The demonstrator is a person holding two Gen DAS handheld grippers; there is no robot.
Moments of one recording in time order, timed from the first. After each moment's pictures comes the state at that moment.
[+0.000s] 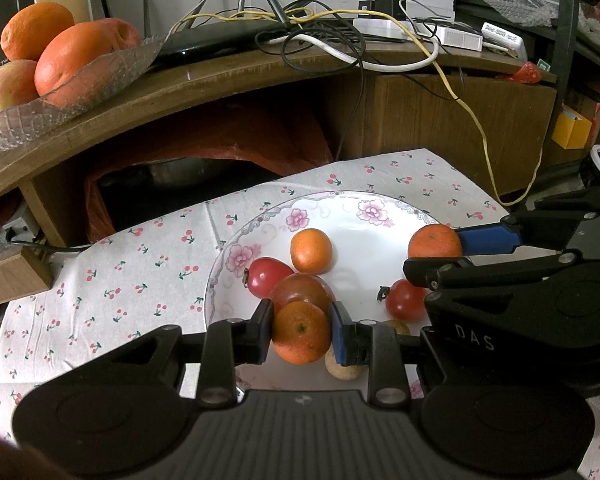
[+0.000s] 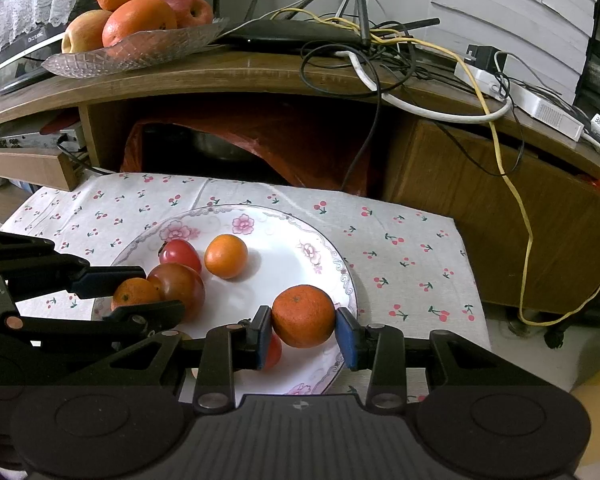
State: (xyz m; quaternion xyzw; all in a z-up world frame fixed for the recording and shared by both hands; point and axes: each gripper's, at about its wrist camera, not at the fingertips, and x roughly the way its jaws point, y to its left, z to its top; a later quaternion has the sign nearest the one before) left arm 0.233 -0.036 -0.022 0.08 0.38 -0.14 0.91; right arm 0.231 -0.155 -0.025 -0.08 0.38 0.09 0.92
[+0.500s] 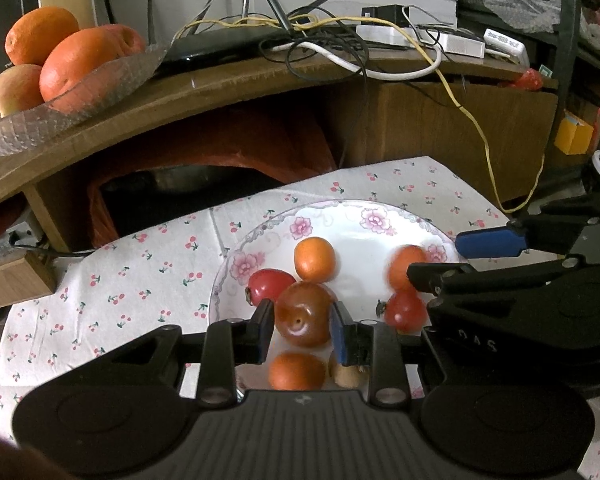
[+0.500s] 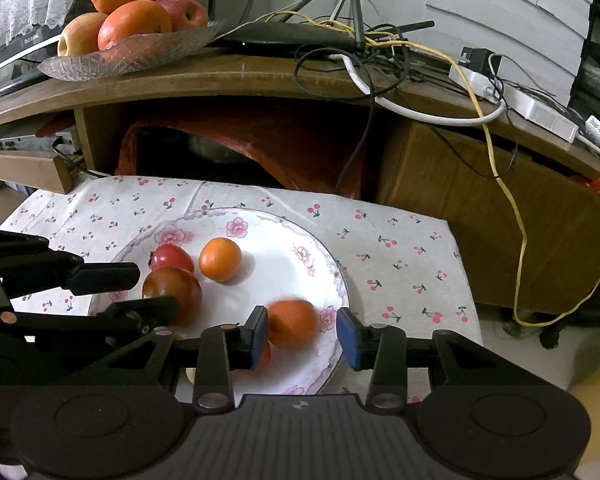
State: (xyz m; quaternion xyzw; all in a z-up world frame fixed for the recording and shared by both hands) left arm 0.233 -0.035 -0.020 0.07 0.37 -0.13 0.92; right arm 0.231 -0.157 -0.023 -0.08 0.37 0.08 0.92
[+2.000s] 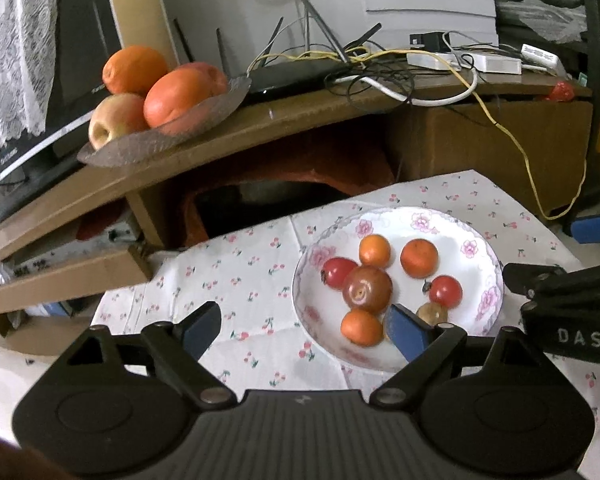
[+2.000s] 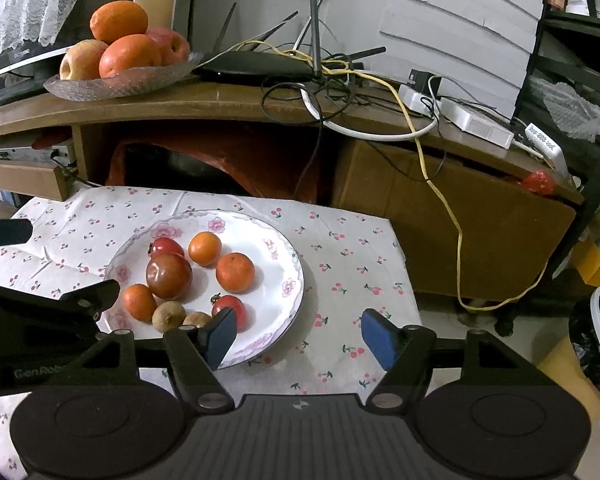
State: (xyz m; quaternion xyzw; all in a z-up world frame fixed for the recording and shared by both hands) left arm 0.171 -0.022 0.008 0.10 0.33 -0.03 0.94; right arm 0.167 -0.166 0.005 -0.09 0.34 0.02 0.93
